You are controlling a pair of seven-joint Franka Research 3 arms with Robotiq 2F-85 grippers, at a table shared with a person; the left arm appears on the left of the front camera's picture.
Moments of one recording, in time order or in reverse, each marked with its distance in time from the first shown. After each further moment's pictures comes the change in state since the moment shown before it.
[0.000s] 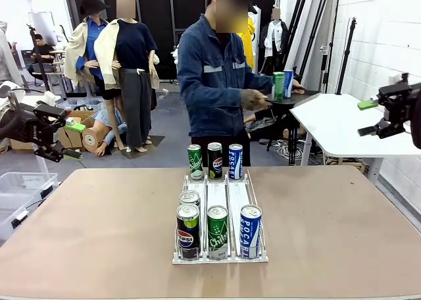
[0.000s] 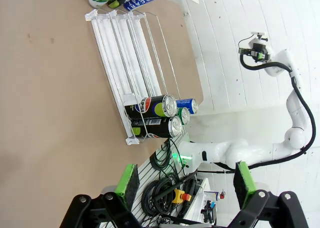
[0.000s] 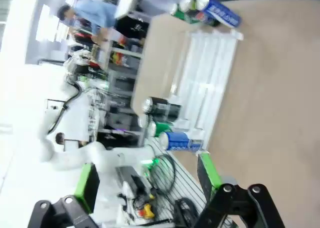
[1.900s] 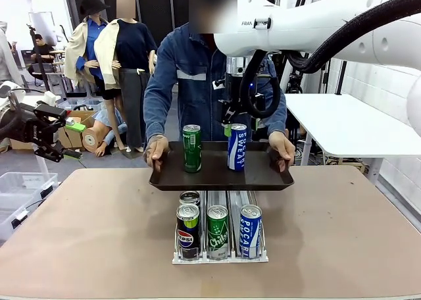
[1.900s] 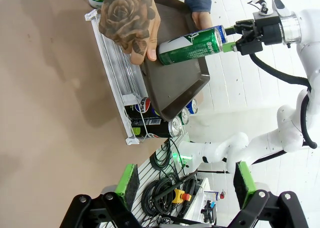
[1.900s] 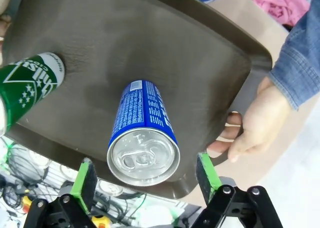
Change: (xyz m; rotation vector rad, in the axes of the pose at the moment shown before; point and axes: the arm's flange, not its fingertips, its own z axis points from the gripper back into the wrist) left arm 0.000 0.000 0.000 0.000 0.001 0.000; right arm 0.096 0.171 -0.412 -1.127 0.590 0.242
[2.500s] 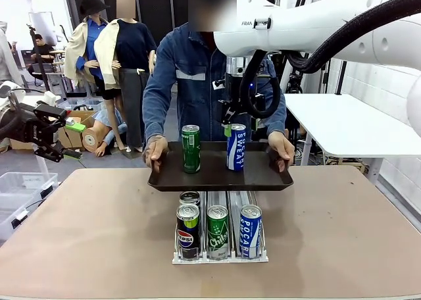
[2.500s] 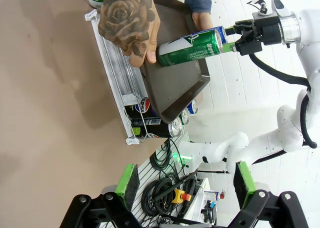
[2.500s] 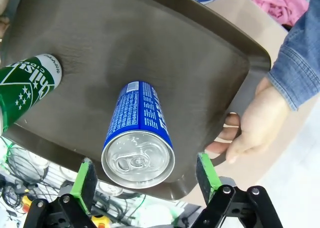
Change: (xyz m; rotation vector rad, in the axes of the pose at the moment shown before) left arm 0.000 0.000 0.000 0.000 0.000 0.000; right arm 0.001 0.000 -0.005 -0.001 0.011 0.001
